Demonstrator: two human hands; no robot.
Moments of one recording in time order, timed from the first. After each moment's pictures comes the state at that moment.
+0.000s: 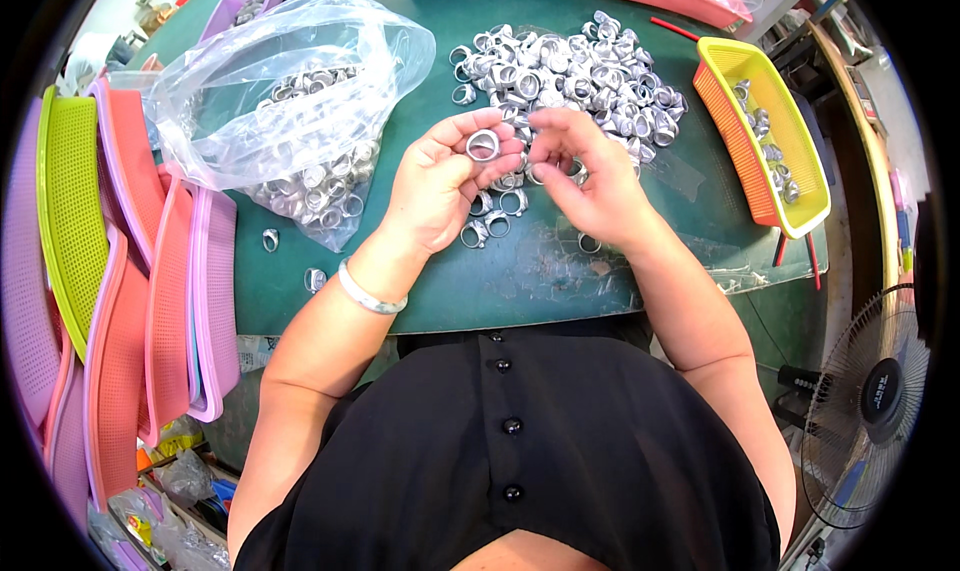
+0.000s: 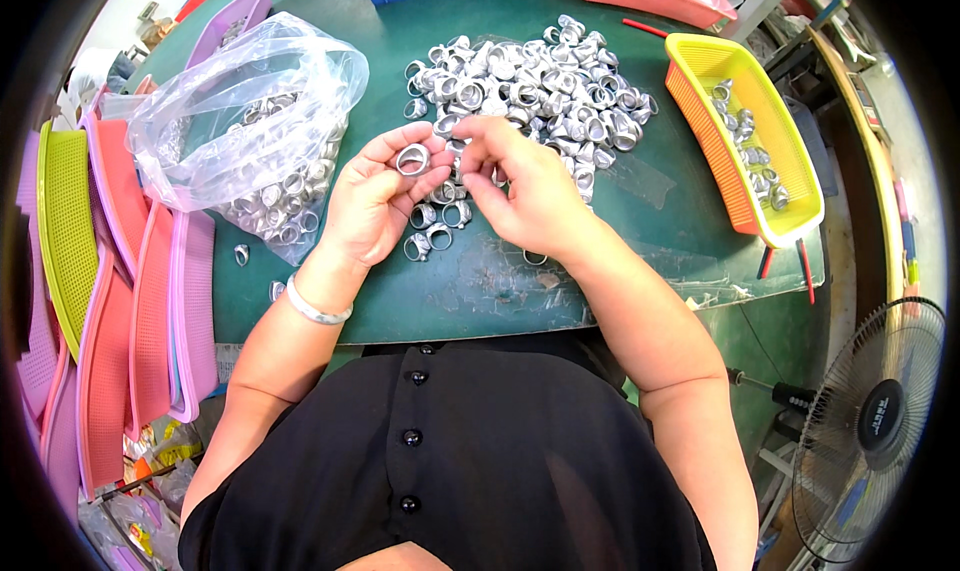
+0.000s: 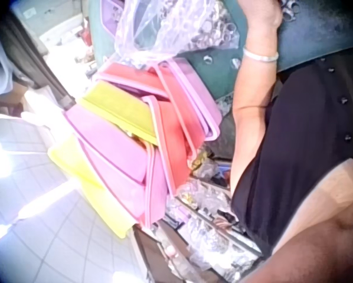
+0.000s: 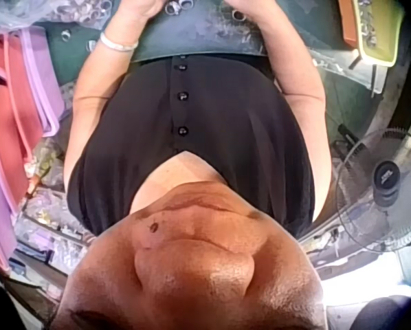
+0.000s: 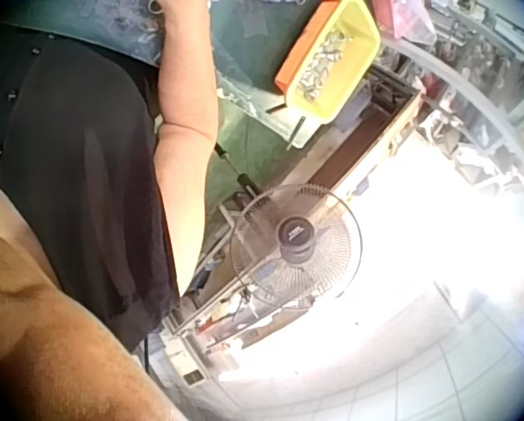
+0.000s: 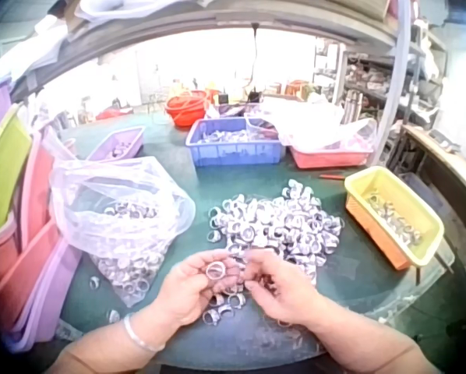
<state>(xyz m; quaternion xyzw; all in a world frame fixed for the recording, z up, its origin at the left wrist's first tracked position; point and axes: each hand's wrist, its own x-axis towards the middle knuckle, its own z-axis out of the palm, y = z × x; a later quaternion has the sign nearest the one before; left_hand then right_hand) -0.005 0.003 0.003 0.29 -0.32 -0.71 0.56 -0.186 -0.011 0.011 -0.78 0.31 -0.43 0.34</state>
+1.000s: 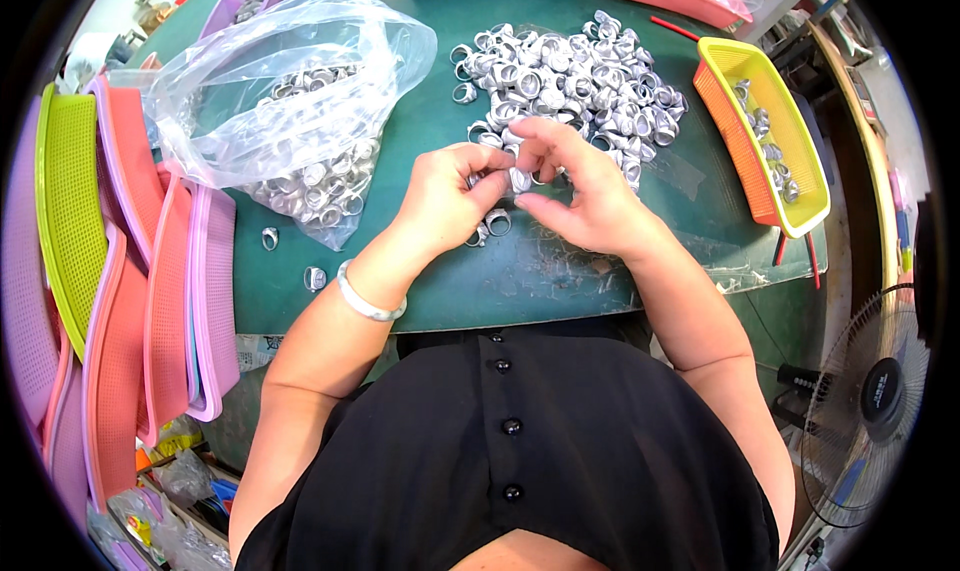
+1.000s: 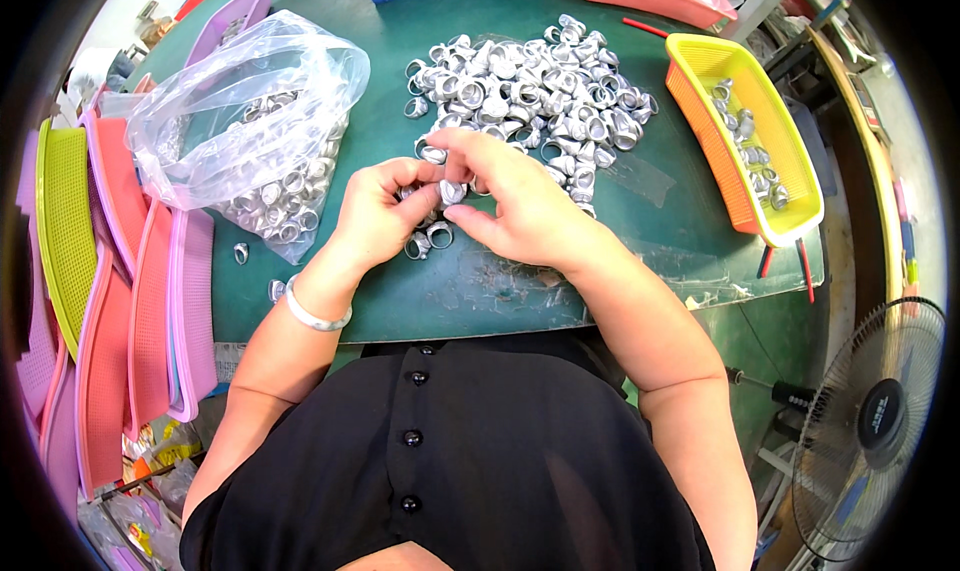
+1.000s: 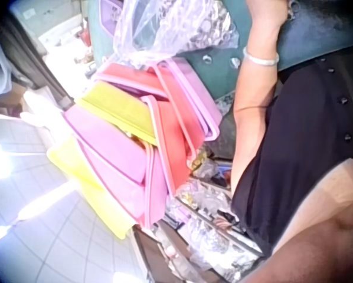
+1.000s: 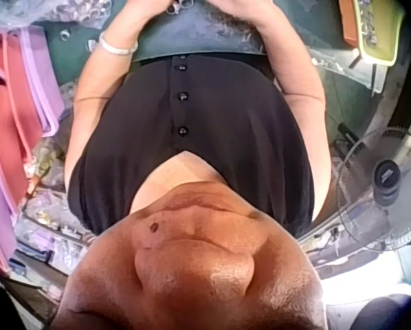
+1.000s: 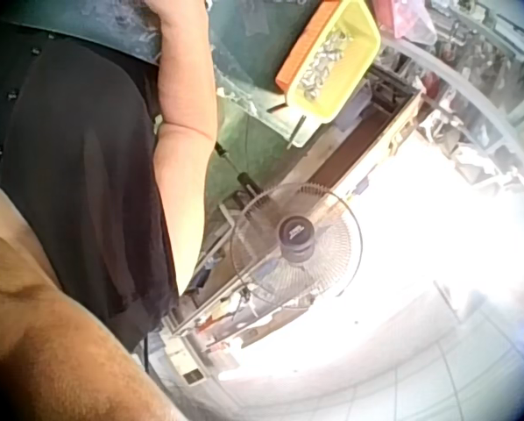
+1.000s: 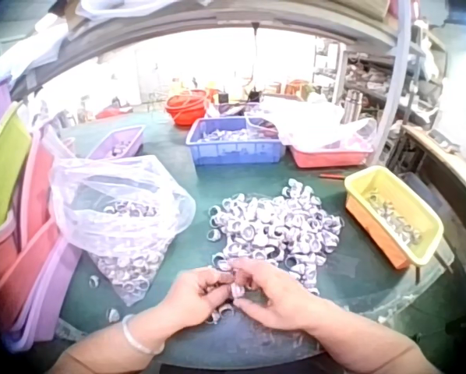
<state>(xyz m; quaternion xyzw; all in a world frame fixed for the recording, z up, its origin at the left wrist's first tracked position) -0.005 0.011 -0.005 0.48 -0.65 -0.42 0.41 -0.184 -0.007 0.015 -0.82 0.26 -0.38 0.33</state>
